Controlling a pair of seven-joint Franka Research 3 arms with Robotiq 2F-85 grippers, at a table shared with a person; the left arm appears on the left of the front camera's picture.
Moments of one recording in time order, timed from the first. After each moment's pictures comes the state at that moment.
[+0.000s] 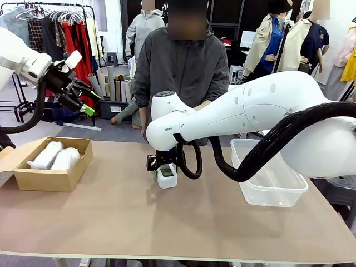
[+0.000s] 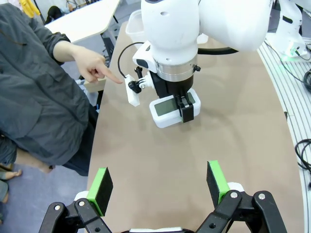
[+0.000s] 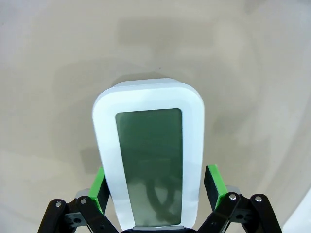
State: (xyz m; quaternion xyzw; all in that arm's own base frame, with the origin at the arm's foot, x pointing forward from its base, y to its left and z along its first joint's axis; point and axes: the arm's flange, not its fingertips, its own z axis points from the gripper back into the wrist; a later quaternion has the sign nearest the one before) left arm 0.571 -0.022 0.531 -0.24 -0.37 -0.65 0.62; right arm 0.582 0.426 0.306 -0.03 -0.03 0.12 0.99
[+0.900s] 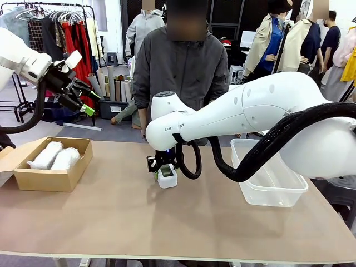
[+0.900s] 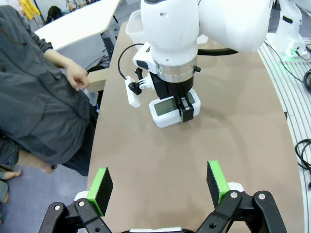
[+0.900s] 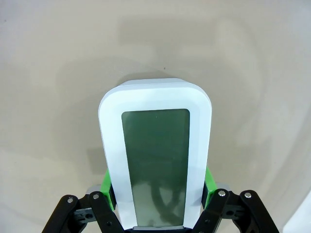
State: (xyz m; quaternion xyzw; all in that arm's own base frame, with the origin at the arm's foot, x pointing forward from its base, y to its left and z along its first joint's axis) left arm 0.571 -0.022 0.531 -0.24 -0.37 -0.65 0.62; right arm 0.582 0.428 0.305 -0.02 -0.03 0.12 0.99
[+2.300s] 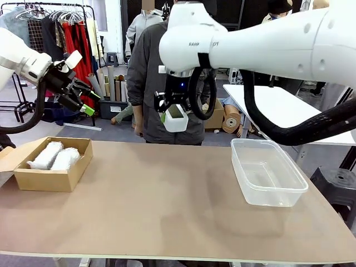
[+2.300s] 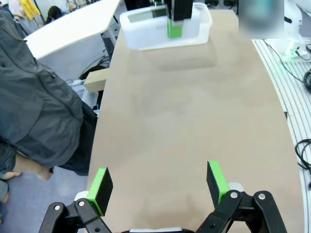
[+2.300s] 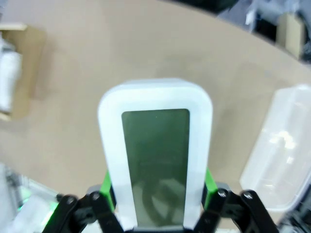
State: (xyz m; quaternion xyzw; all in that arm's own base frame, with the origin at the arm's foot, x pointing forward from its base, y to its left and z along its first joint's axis) left arm 0.571 -0.022 0.531 -0.24 -0.37 -0.65 0.62; right arm 0.553 0.389 0.564 0.02 -0.10 0.12 0.99
